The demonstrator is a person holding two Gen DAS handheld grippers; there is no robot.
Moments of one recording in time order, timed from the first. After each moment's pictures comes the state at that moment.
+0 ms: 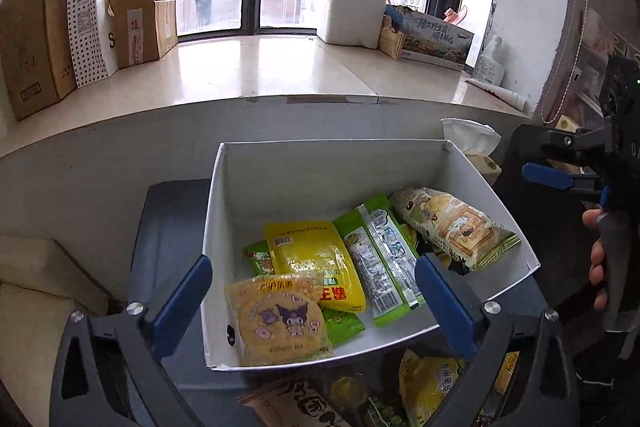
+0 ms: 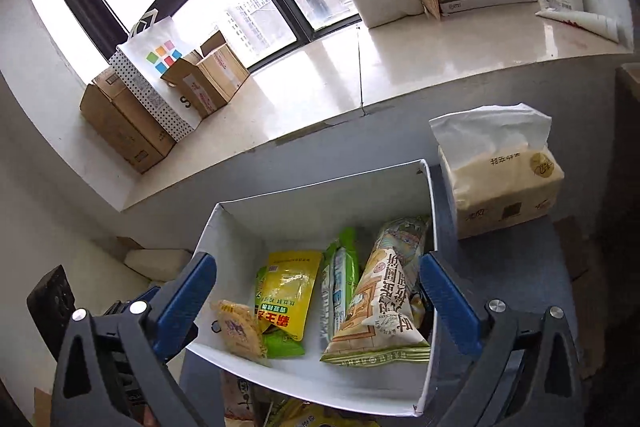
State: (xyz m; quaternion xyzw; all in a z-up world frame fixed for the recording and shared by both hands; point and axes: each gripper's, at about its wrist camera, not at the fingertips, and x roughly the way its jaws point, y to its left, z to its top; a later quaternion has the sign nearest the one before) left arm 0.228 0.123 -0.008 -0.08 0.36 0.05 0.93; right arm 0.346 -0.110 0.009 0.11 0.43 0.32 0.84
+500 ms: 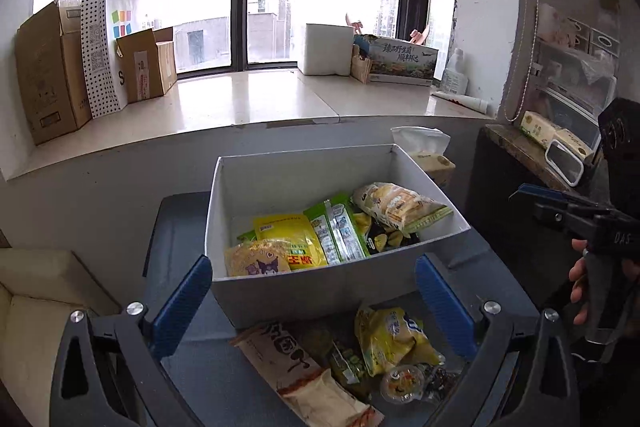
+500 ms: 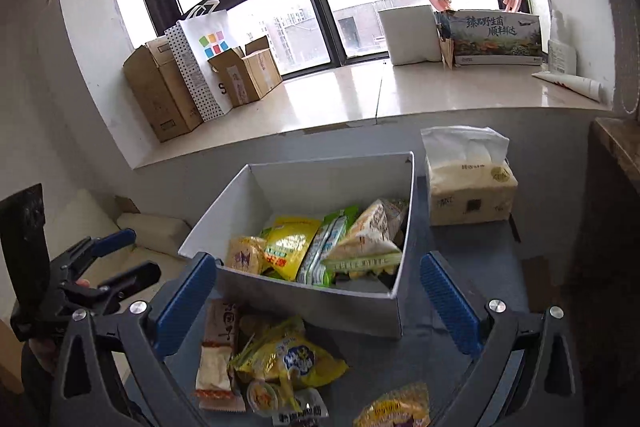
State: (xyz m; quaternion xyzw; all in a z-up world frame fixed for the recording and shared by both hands) left arm 0.126 0.069 0.031 -0.05 0.31 0.04 0.95; right arm 0.231 -0.159 0.021 0.03 0.35 0.35 0.87
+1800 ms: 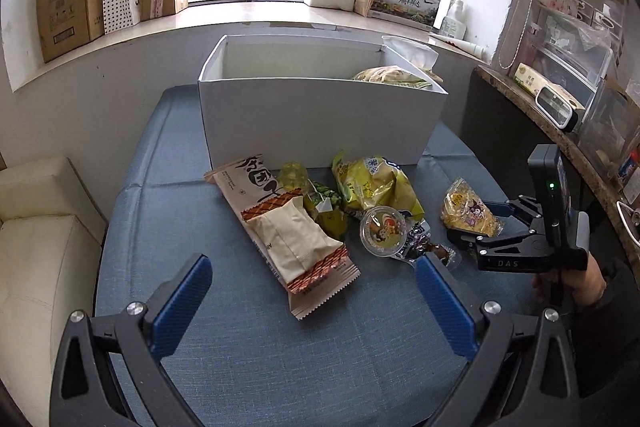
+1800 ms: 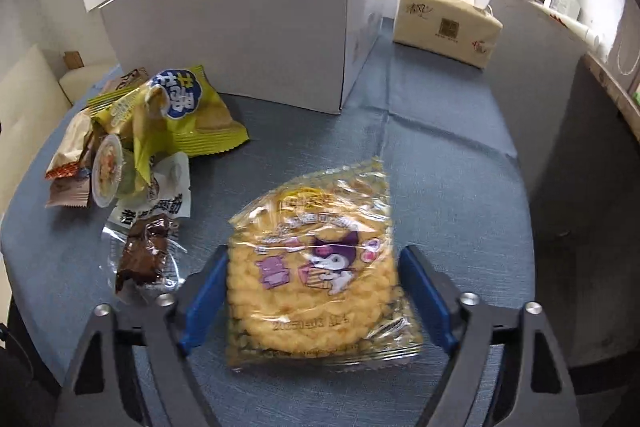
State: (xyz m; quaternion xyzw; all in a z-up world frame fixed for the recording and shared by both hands) left arm 0.032 0.035 -0.059 -0.10 0.39 0.04 0.91; right arm 0.184 -0.188 -0.147 -0.17 0.45 0.30 0.83
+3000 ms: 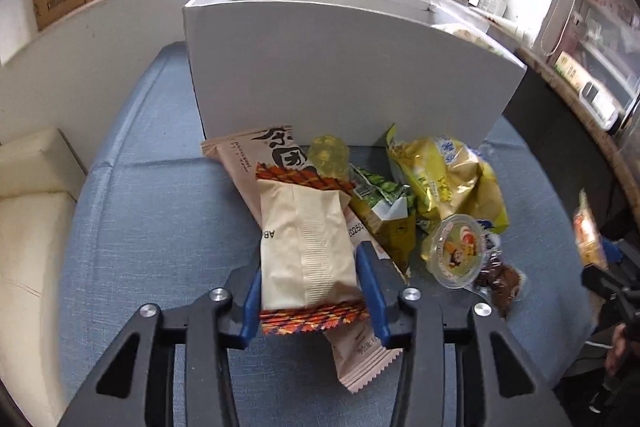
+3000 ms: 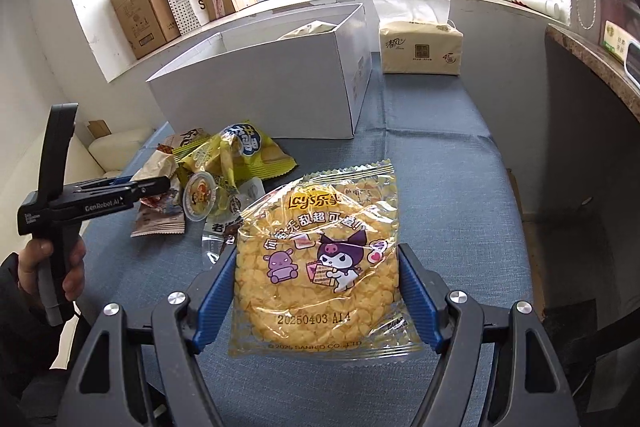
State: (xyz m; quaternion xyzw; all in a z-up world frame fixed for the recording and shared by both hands) left arm 0.096 0.070 -0.118 -0.13 0.44 0.06 0.89; right arm 0.131 -0.231 -0.098 -0.04 0.42 0.31 0.85
